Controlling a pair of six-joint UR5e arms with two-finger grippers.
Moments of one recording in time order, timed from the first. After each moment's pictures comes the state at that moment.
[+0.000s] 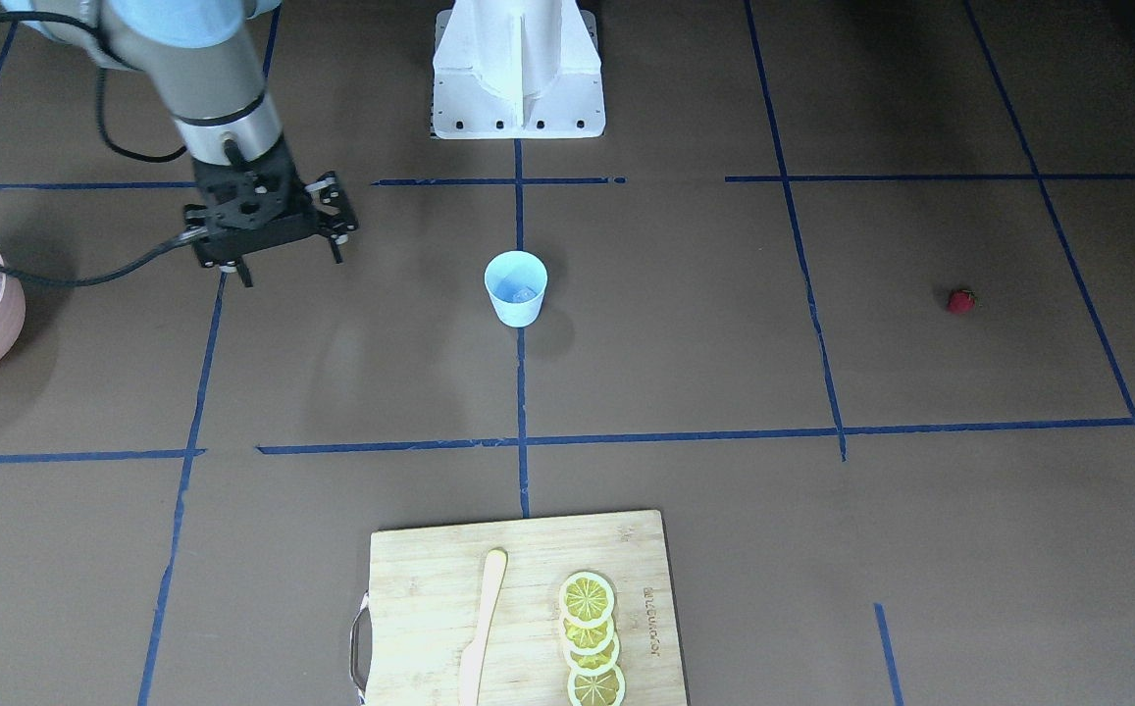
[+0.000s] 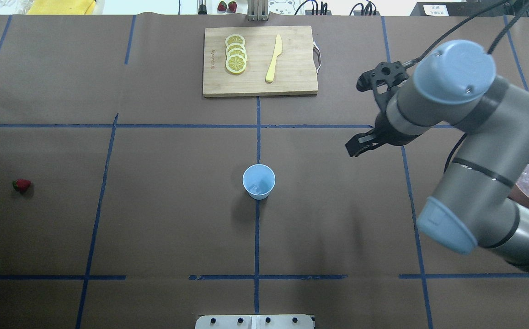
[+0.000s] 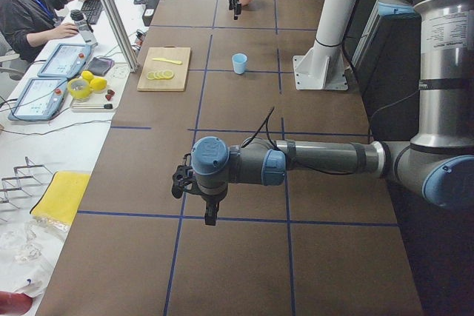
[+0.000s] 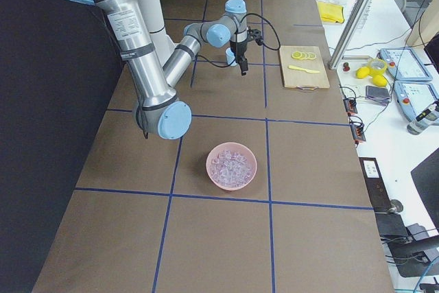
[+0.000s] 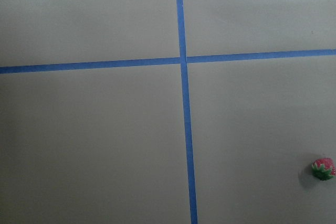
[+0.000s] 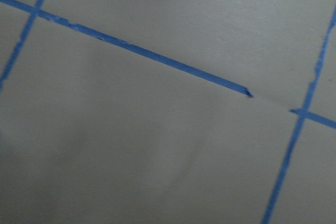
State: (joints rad) left arm -1.60 -1.47 -1.69 -1.60 -2.41 0.05; right arm 0.77 -1.20 2.03 -1.73 1.97 0.61
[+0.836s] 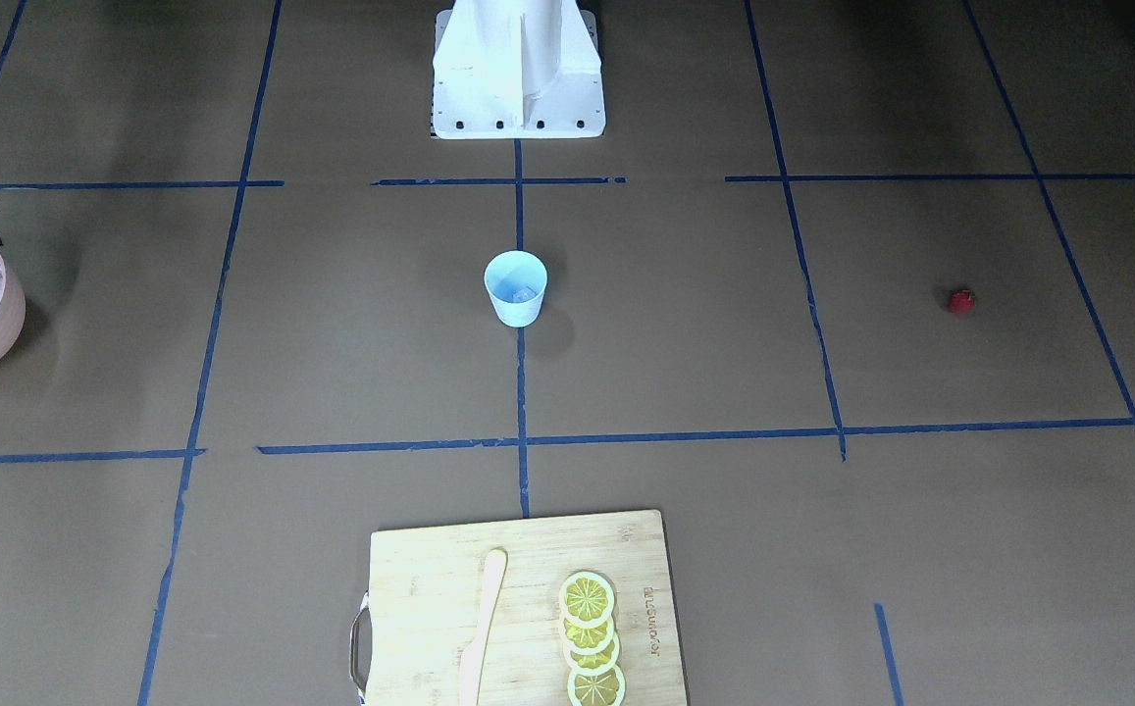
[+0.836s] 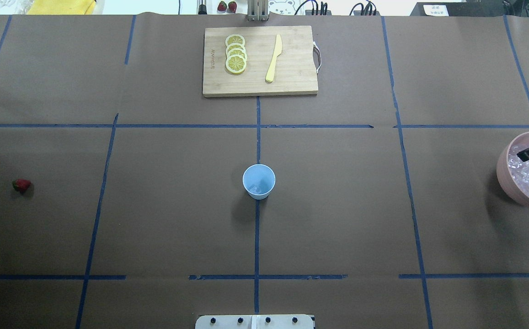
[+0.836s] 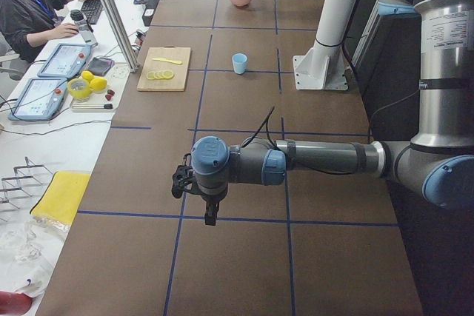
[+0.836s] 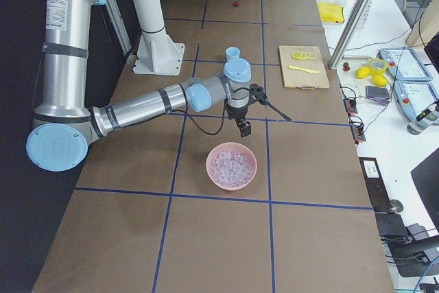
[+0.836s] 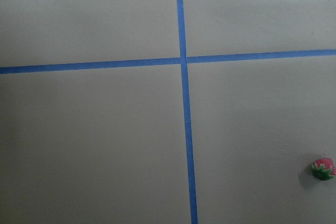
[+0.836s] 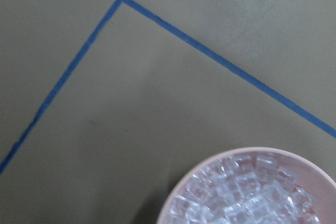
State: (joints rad) left arm -1.61 -1.47 -1.69 -1.60 -2.41 0.05; right arm 1.23 -1.71 1.98 -1.44 2.29 -0.07
